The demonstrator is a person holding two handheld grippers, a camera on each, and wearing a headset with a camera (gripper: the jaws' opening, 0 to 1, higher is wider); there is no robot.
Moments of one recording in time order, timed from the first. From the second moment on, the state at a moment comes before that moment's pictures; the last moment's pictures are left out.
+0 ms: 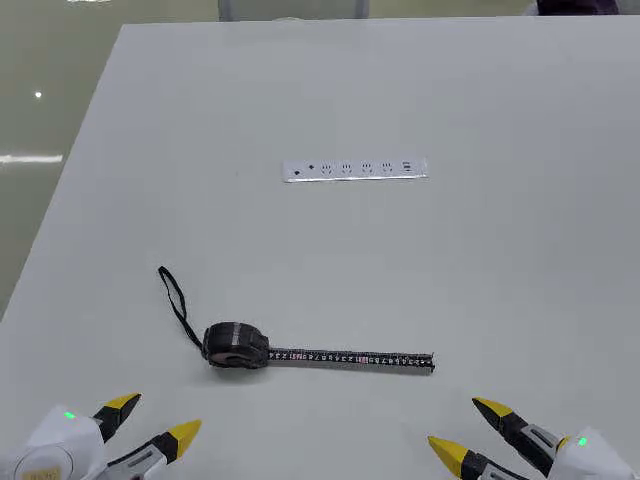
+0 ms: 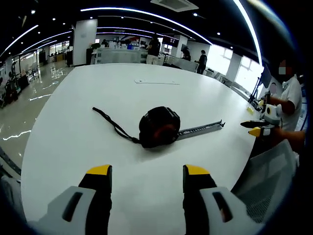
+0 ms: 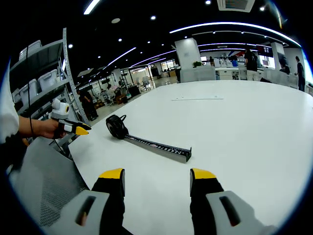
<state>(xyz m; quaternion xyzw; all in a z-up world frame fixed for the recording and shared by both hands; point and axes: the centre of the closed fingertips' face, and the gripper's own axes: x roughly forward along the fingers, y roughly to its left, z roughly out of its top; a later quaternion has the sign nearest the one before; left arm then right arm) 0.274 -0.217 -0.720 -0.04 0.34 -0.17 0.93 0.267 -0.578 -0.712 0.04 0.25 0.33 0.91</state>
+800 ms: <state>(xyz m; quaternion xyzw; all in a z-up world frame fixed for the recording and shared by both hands) 0.304 -0.232 -0.711 -0.05 0.32 -0.16 0.93 0.289 -0.574 -0.703 0.03 0.24 0.35 0.91</state>
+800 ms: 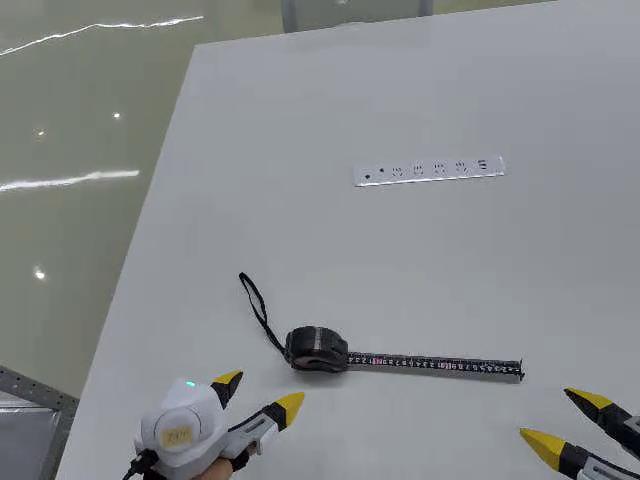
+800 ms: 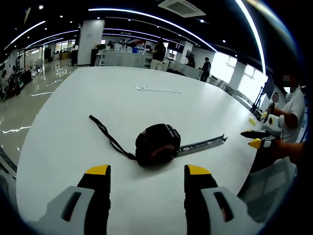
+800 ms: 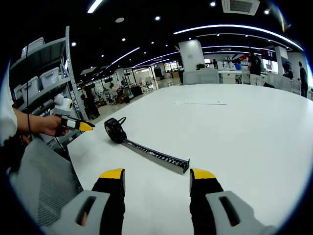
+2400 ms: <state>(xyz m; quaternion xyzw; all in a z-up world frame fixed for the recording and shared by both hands) 0.340 -0.276 -0.727 -0.10 0.34 -0.13 0.93 0.315 -0.573 -0.704 0.01 0.24 0.36 0.90</state>
